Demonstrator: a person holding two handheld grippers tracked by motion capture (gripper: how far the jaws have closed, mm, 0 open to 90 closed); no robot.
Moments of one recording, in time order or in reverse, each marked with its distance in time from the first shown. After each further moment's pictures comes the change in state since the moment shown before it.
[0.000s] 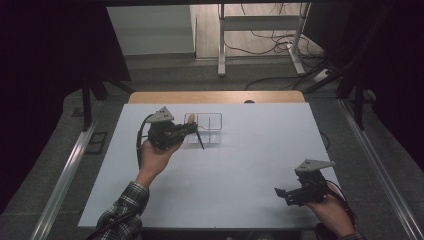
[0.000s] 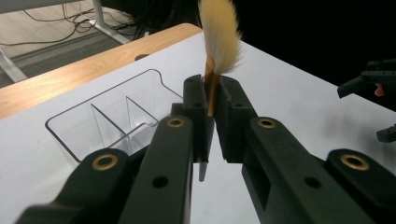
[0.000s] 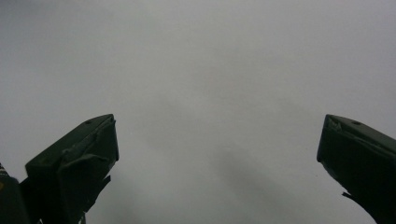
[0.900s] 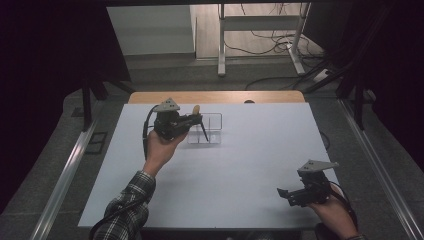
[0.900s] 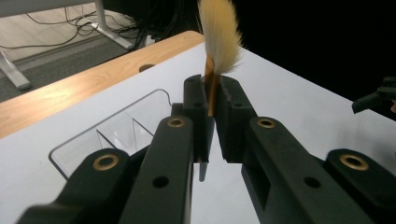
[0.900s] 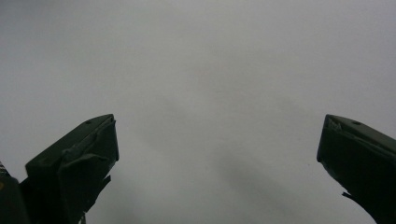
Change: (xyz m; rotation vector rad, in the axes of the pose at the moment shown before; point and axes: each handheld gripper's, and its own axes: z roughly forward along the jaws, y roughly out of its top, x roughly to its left) left arm 0.010 0.021 0.019 -0.005 0.009 -0.001; right arm -0.003 -0.004 -0.004 0.000 -0.006 0.018
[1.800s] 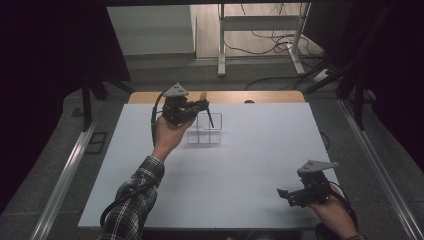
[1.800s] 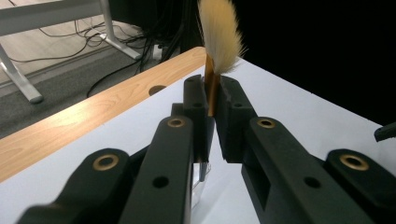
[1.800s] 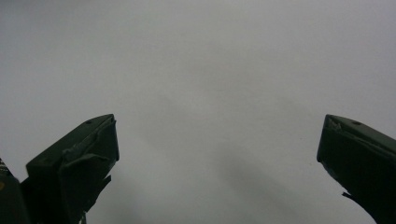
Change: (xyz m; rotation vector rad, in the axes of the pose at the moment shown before) left arm 0.010 0.034 0.022 -0.015 0.029 0.027; right arm 0.000 0.000 0.001 0.007 0.005 -0.001
